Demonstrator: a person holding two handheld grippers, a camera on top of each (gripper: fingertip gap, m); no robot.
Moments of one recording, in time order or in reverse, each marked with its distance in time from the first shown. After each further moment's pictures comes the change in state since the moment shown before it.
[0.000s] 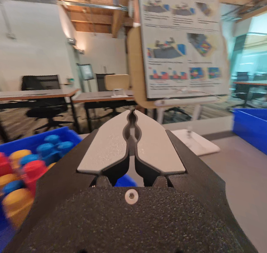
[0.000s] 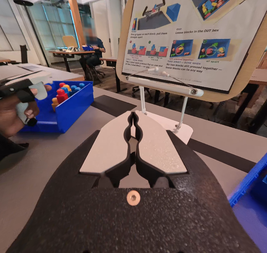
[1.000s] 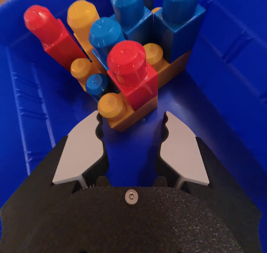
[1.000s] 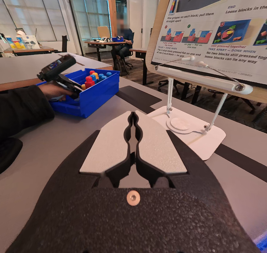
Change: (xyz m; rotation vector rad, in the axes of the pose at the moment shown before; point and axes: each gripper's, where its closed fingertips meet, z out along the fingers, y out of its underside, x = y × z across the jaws) left arm -0.181 0.175 -0.050 -1.008 -0.349 0.095; right arm -0.034 0.020 0.002 -0.056 -0.228 -0.011
